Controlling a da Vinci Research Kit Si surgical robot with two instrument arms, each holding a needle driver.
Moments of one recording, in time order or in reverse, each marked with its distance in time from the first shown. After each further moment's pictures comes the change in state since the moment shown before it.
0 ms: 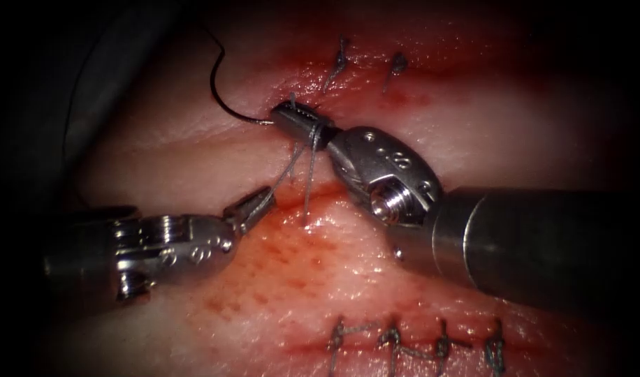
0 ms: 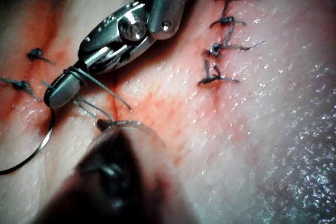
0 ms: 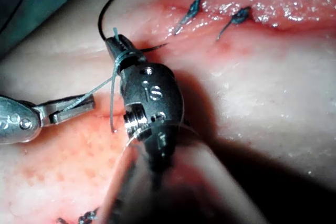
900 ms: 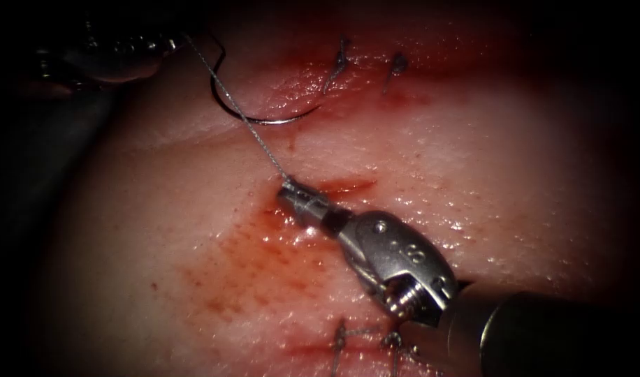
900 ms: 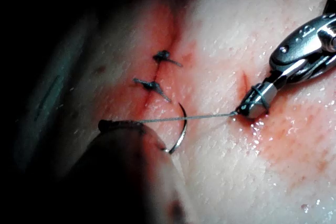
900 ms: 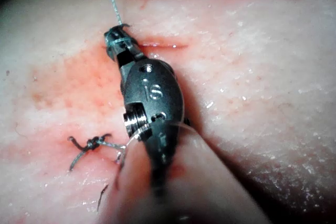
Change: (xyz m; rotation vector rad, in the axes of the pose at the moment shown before) right arm -0.005 -0.002 -0.006 0.031 0.045 -0.155; left arm -0.004 -0.019 0.005 0.030 -0.046 -0.080
